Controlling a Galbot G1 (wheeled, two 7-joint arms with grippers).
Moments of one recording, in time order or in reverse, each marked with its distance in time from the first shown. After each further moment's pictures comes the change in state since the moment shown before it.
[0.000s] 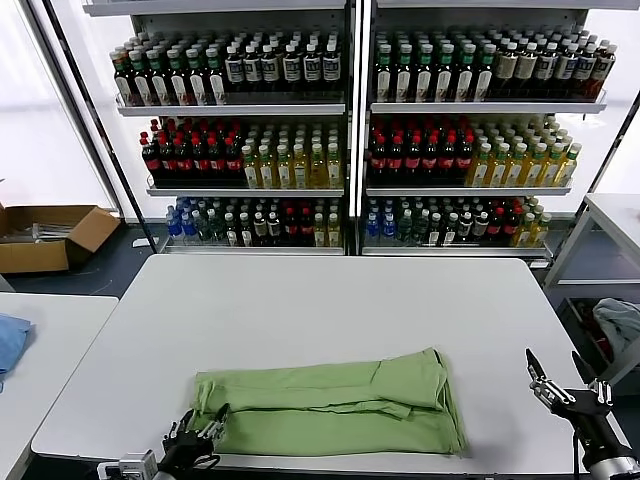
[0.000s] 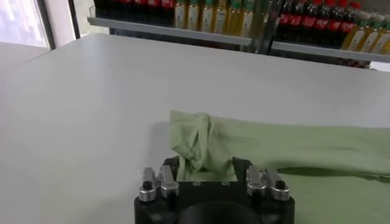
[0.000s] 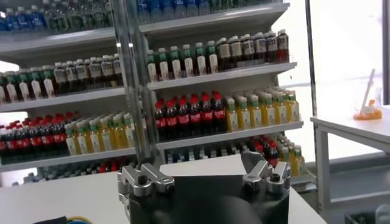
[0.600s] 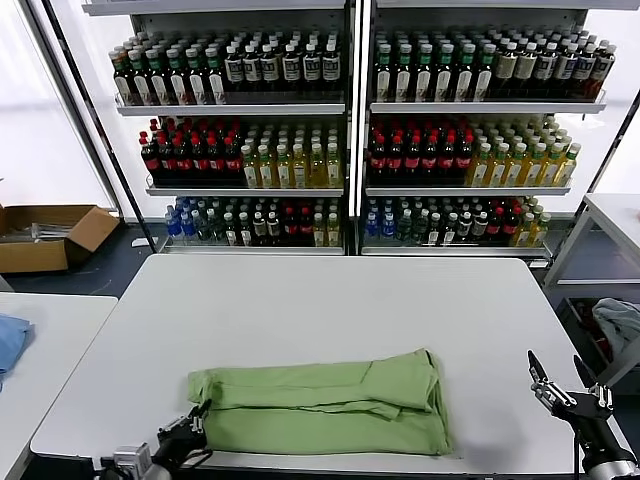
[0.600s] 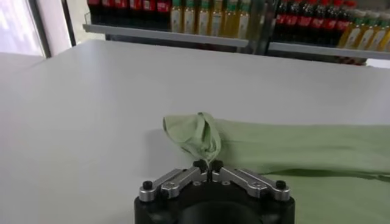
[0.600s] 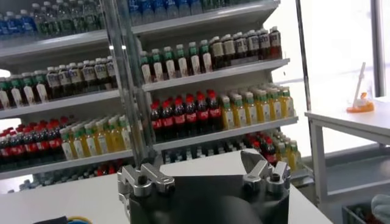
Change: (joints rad) left arm -0.051 0.094 -0.072 0.039 -0.041 -0.021 0.031; right arm 0.013 0.021 0.001 -0.002 0.000 -0.008 0.008
